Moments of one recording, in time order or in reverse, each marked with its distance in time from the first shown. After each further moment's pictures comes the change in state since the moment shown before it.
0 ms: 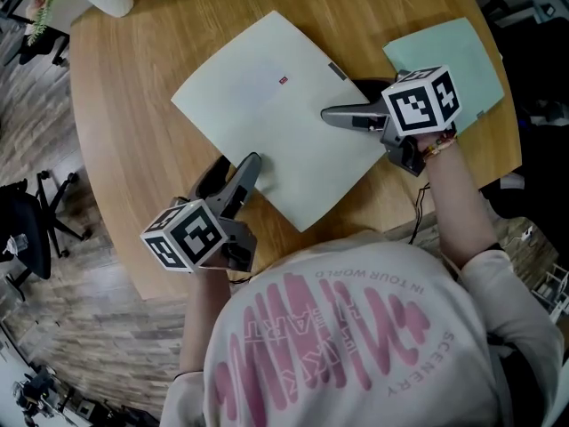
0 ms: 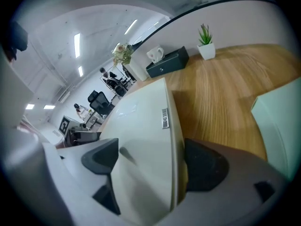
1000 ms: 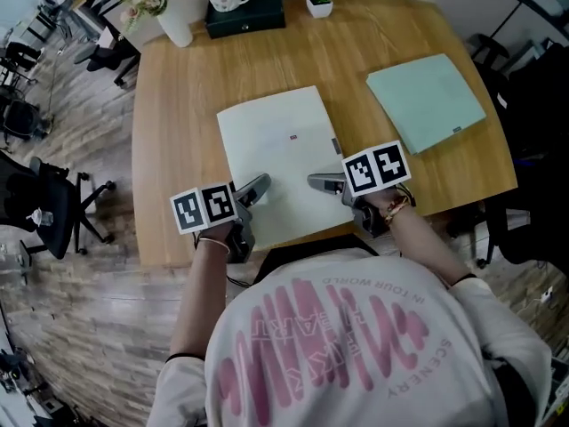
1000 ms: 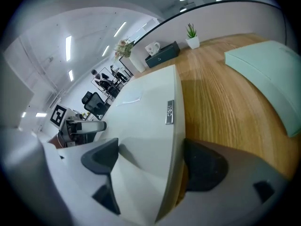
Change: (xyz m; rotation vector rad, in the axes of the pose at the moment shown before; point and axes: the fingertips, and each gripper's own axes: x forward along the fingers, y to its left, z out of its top) left arm -0.040 -0.016 -0.071 0.067 0.088 0.163; right arm -0.020 0.073 -0.124 0.123 -0.012 -0.070
